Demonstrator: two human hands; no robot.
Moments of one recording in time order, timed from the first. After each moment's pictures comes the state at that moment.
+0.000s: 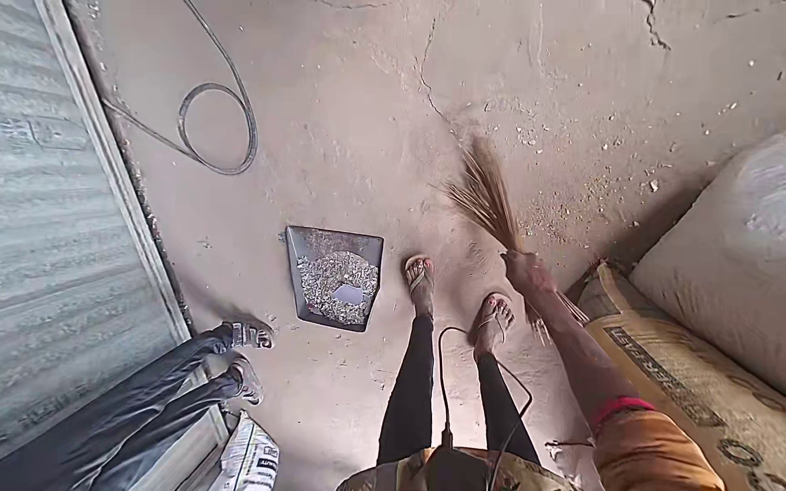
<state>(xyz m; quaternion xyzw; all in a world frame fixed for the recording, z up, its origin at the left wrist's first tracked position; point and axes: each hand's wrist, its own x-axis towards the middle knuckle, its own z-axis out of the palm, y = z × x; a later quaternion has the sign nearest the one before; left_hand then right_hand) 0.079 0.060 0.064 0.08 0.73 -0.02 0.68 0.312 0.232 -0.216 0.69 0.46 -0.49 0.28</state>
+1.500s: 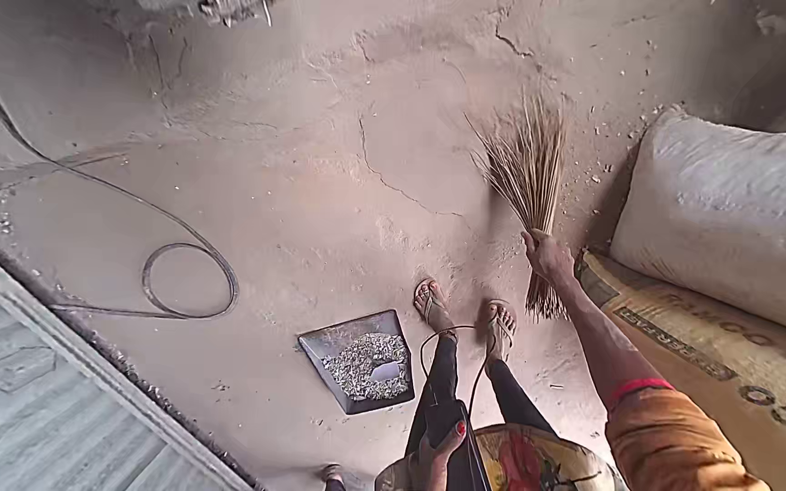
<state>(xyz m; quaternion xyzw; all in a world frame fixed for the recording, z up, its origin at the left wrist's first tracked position) 0.011 0.264 -0.009 0.02 0.76 -0.11 0.64 0.362 0.330 -0.214 0.86 0.25 -0.42 0.11</state>
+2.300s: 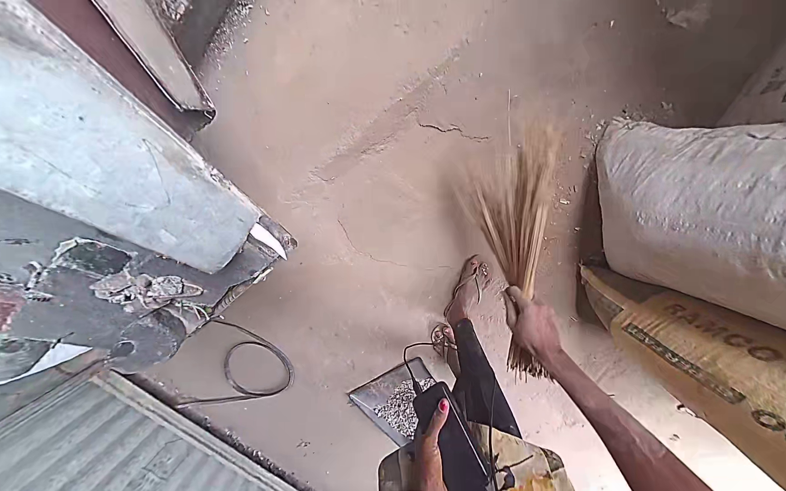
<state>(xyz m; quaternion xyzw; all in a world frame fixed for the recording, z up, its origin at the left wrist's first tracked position) 0.137 0.405 -0.014 0.09 0.78 -0.06 0.61 0.373 0.353 -0.136 0.86 0.17 -0.48 0.01</state>
